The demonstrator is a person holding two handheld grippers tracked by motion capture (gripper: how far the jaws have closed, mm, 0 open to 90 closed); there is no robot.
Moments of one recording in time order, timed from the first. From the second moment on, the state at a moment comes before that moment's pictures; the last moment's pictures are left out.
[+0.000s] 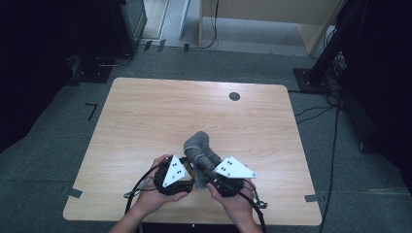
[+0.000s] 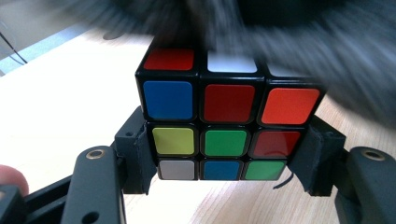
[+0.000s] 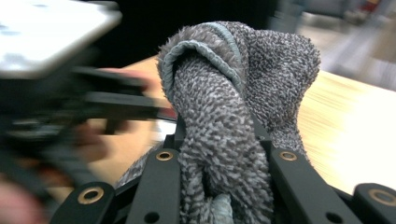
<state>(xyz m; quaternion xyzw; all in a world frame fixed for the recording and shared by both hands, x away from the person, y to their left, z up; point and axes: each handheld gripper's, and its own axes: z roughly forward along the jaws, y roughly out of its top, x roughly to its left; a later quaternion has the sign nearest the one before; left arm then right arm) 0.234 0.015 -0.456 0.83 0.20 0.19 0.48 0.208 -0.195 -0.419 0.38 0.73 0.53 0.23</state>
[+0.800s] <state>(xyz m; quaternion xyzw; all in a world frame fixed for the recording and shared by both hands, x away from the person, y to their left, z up) 0.237 0.036 -0.456 0.80 0.16 0.14 0.56 0.217 -0.221 -0.420 0.42 0.68 0.58 0.13</state>
